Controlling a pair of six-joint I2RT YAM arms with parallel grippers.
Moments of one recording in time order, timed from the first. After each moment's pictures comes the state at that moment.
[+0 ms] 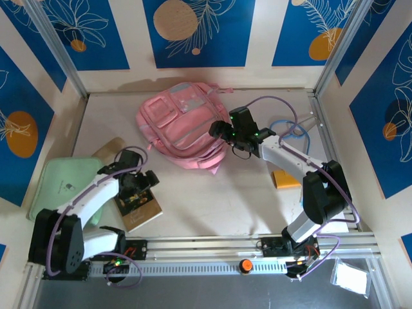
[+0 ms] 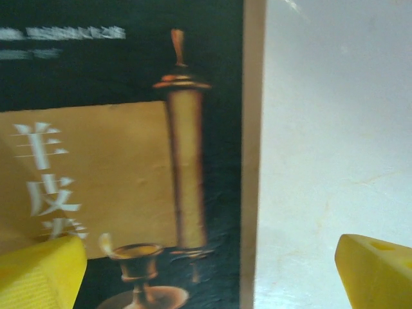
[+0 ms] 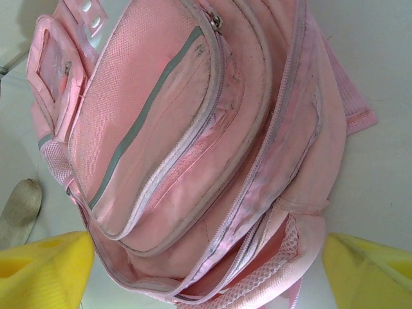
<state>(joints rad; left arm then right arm) -0.27 1.21 0.62 -0.68 0.07 -0.82 0.52 1.59 1.17 -0.34 -0.02 0.81</state>
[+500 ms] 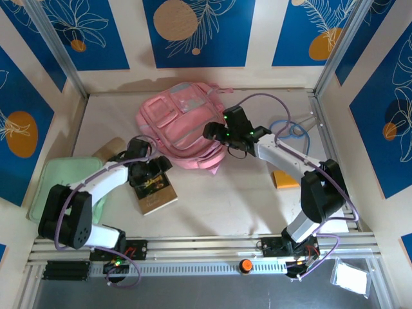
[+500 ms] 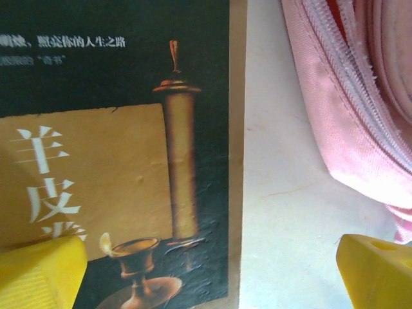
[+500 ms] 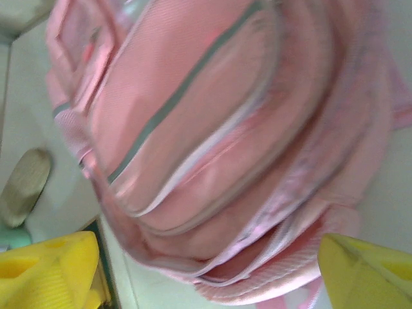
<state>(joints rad) -0.31 1.38 0.74 -0.48 0.20 -0.83 0.59 1.62 1.25 -0.39 -0.05 0.74</state>
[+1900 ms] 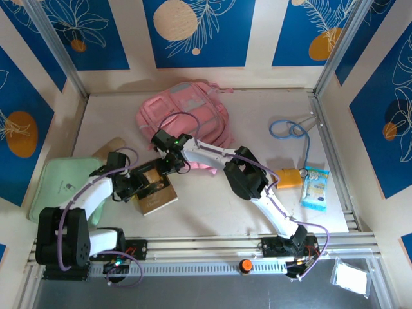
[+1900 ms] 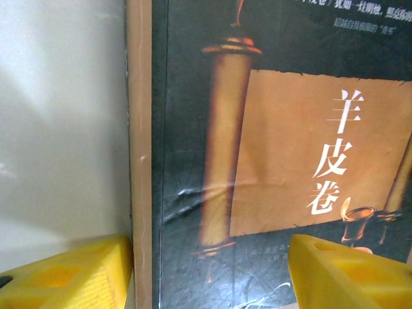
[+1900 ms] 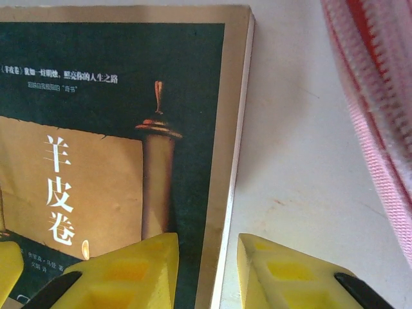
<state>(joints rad) -0.05 1.23 0.55 -0.58 0.22 -0.66 0.94 2.39 2.01 -0.82 -0.18 0.45</state>
